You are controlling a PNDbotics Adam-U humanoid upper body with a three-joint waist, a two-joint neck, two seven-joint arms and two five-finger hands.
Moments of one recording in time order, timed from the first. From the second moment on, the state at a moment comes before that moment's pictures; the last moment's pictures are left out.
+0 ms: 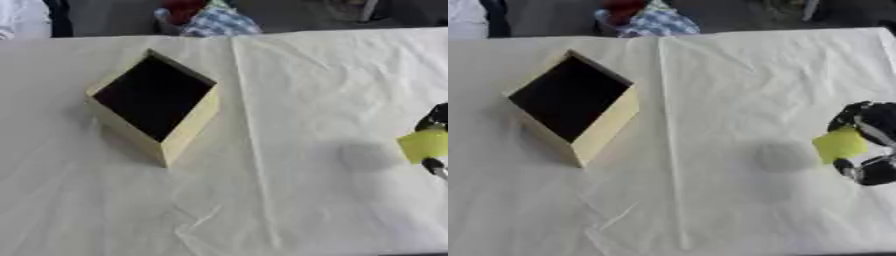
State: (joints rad) left arm -0.10 0.29 0.08 -1.98 0.13 -0.33 0.00; right arm 0.15 -1.07 -0.11 -1.99 0.65 0.15 0.32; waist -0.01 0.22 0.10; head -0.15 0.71
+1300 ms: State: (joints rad) left arm -0.16 0.28 0.05 -1.98 0.17 -0.31 -0.04; right arm -0.68 -1.00 0.14 -1.98 0.46 0.08 0.57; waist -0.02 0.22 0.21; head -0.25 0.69
